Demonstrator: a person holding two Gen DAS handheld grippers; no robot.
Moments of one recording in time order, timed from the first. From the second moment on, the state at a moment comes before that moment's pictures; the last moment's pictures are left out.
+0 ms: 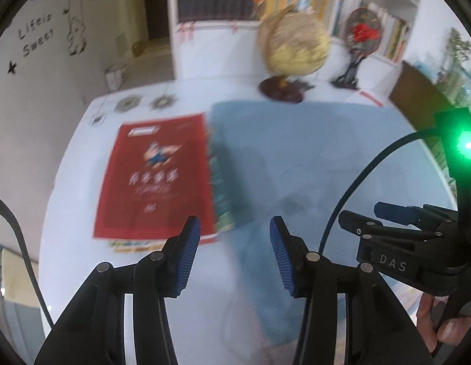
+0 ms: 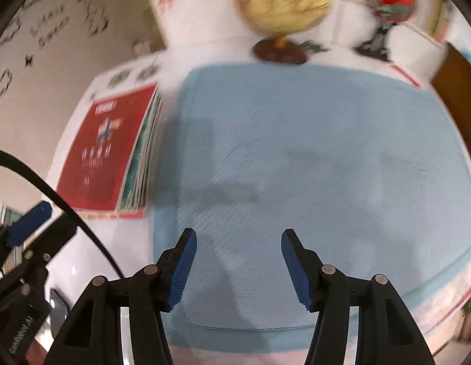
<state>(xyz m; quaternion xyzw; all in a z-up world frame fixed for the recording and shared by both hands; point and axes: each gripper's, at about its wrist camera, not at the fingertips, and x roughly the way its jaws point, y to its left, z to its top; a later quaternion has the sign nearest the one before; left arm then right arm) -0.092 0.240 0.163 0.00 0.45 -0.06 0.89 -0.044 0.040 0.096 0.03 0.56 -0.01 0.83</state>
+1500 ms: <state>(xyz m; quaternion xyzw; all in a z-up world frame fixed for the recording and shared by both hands) -0.034 -0.018 0.213 -0.02 0.44 -0.01 0.90 -0.027 -0.180 0.227 0.01 0.37 -0.02 0.93</state>
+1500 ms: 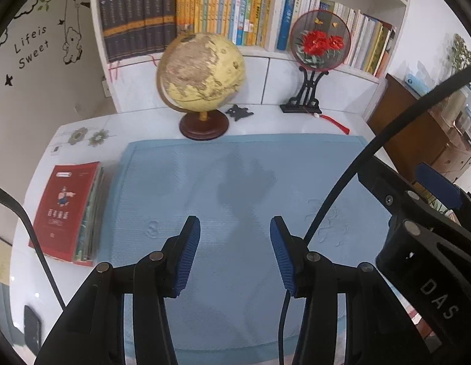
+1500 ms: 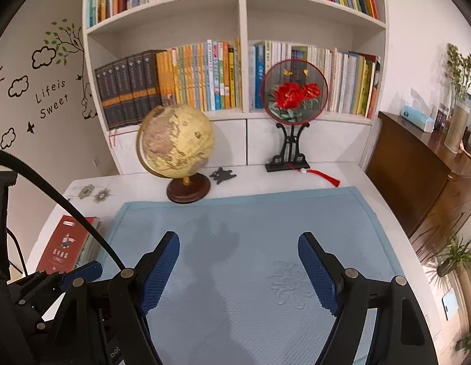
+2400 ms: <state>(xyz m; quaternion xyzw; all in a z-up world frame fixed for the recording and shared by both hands) 0.021 -0.039 0.177 -0.02 0.49 0.00 0.87 0.028 -0.208 0.189 0.01 0.41 0.00 0.91</state>
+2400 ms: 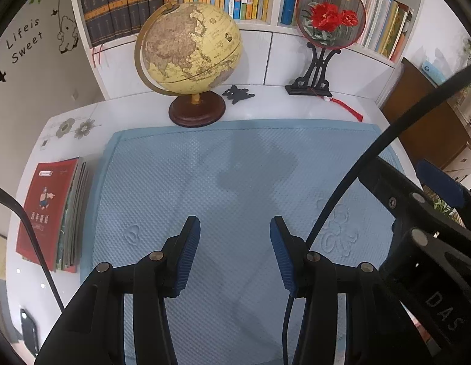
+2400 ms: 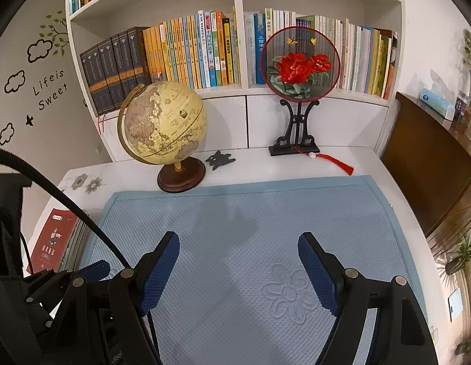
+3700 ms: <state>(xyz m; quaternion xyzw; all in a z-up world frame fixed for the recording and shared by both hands) 0.016 -0.030 0.185 -0.02 0.46 0.00 0.89 0.021 -0.201 0.194 0.01 0.40 0.02 0.92</state>
